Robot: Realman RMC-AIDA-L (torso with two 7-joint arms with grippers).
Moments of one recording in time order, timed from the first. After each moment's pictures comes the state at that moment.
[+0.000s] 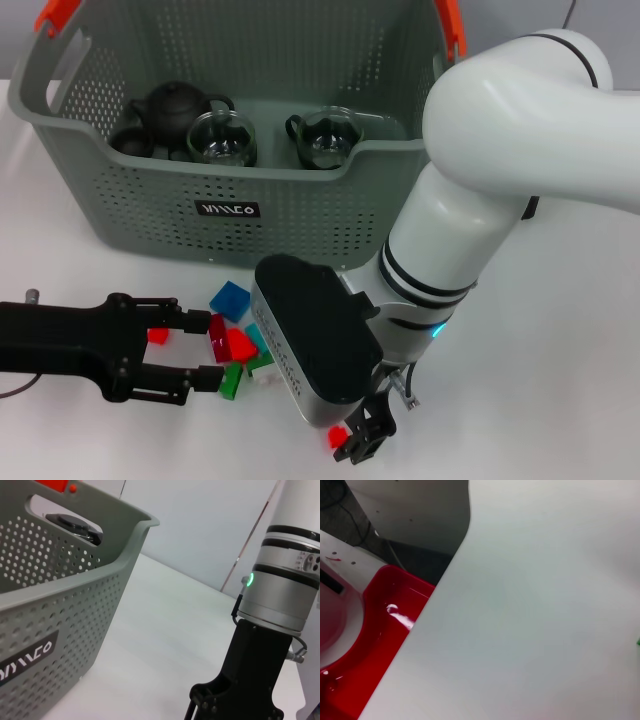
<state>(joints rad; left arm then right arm) -0.42 -2.01 -2.47 -0.73 -0.99 1.83 -1.44 1.07 2.12 -2.10 -0.84 -2.11 -1.26 1.88</state>
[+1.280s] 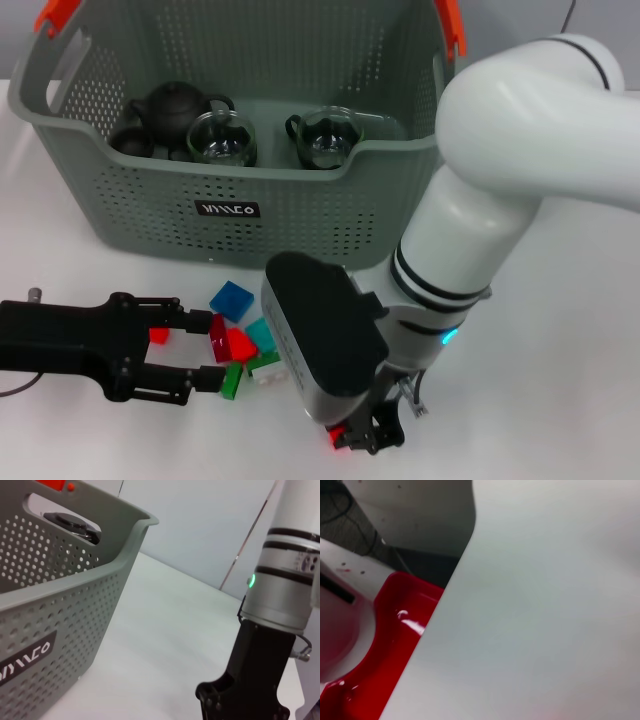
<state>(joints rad) -0.43 -2.01 -2.47 -0.73 -0.98 1.83 -1.44 1.05 2.12 -2.09 -0.86 -2.10 -1.29 1.93</state>
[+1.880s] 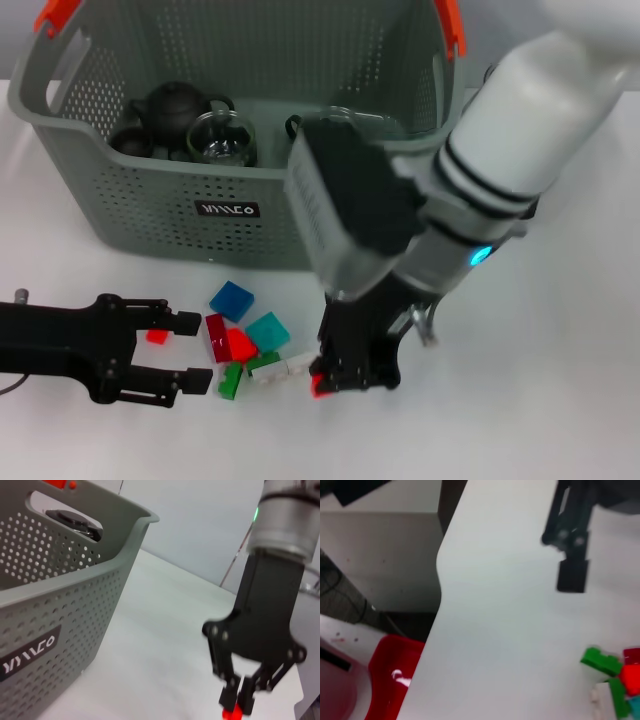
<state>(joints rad) -0.43 -1.99 -2.47 -0.73 -0.98 1.84 -1.44 1.01 2.10 -1.72 -0.98 -2.17 -1.52 1.95</state>
